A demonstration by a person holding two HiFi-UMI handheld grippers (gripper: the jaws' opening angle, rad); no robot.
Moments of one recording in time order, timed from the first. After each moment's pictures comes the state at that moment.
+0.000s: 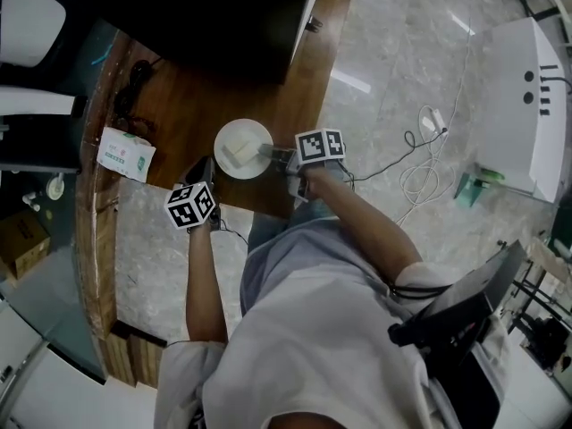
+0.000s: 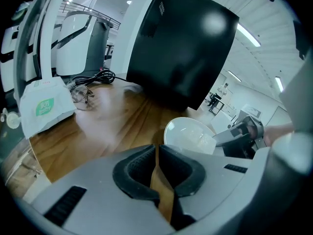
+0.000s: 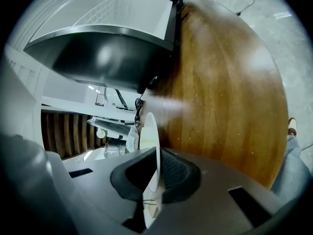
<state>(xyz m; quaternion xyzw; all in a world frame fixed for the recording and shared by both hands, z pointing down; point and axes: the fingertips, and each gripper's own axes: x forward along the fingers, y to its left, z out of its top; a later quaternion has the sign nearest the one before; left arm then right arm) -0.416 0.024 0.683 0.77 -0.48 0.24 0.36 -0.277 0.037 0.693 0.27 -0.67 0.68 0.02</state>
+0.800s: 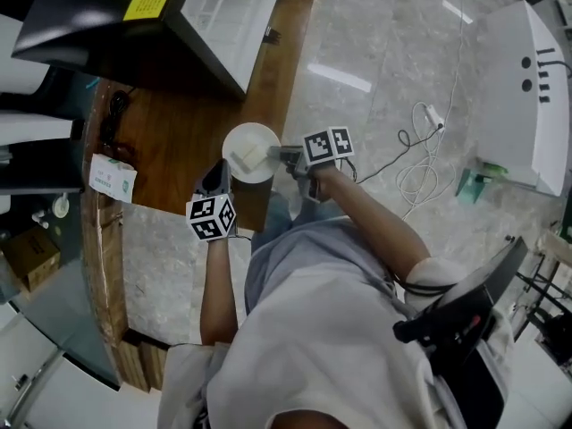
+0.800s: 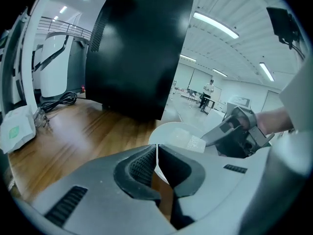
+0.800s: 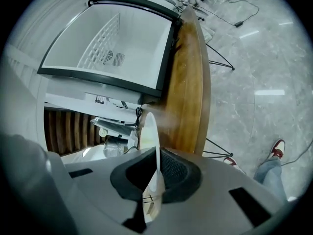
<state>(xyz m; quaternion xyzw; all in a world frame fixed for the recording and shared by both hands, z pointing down) -0.229 0.029 0.637 0.82 -0.46 0.22 0.27 -0.117 0.040 0.662 0.28 -0.69 0.67 0.04</state>
